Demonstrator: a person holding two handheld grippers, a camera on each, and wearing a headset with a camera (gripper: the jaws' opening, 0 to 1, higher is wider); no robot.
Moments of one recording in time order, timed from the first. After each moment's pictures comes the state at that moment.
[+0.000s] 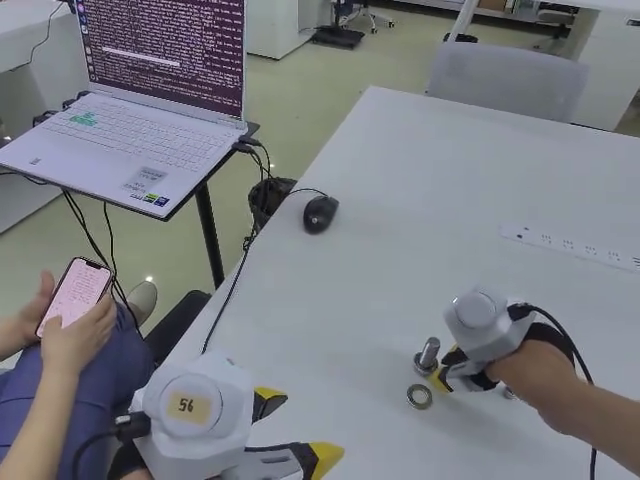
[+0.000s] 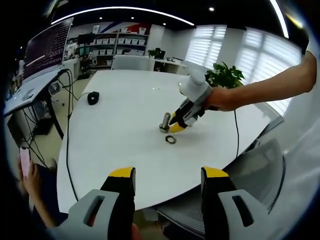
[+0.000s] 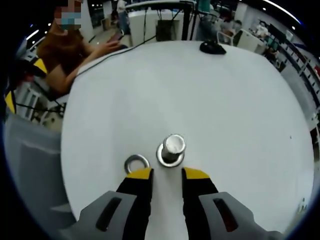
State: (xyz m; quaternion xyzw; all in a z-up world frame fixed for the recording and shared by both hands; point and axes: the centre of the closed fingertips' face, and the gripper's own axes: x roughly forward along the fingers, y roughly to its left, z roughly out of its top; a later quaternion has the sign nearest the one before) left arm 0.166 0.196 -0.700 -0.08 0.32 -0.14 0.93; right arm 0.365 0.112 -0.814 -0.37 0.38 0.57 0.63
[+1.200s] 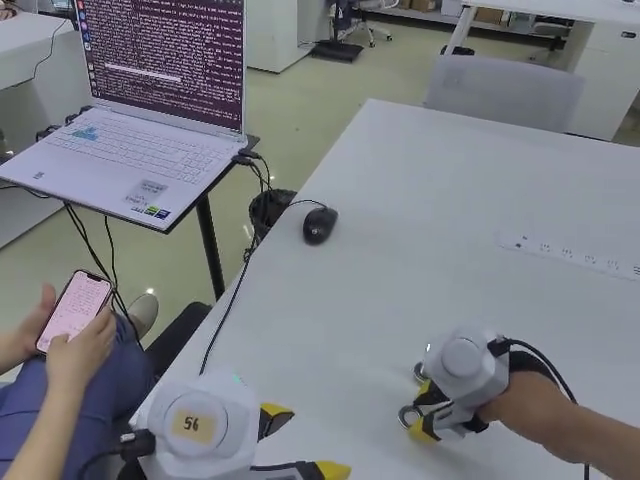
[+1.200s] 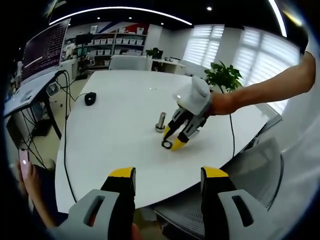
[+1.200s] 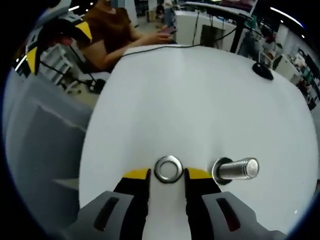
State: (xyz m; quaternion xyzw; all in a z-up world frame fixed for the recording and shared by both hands) left arm 0.164 0.187 -0.698 -0.08 0.32 -0.15 0.93; right arm 0.300 0.127 -0.825 -0.42 0.32 0.69 0.49
